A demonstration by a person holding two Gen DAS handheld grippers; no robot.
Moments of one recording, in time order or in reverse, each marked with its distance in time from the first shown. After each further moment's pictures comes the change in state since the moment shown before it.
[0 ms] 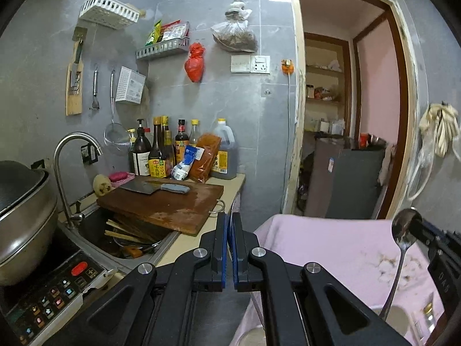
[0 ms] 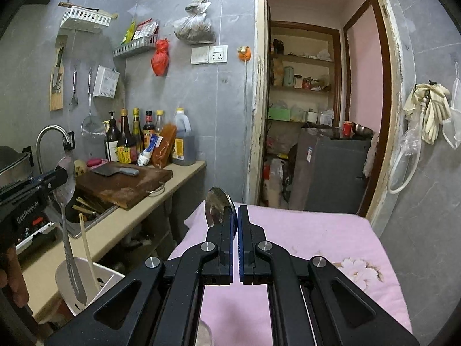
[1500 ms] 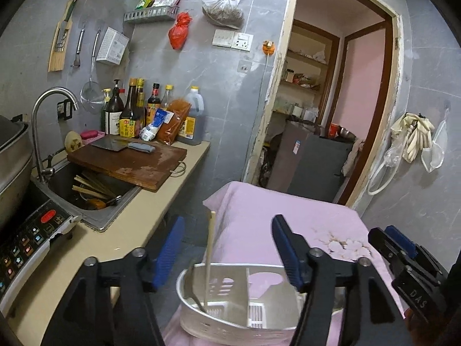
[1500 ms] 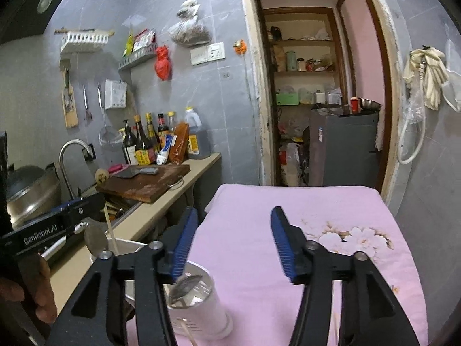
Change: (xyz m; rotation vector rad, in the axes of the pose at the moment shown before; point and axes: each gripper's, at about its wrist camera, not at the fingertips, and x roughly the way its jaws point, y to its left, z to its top) left arm -0.029 -0.012 -0.020 -0.131 0.157 -0.201; right arm -0.037 -0.043 -0.024 0.137 0.041 0.113
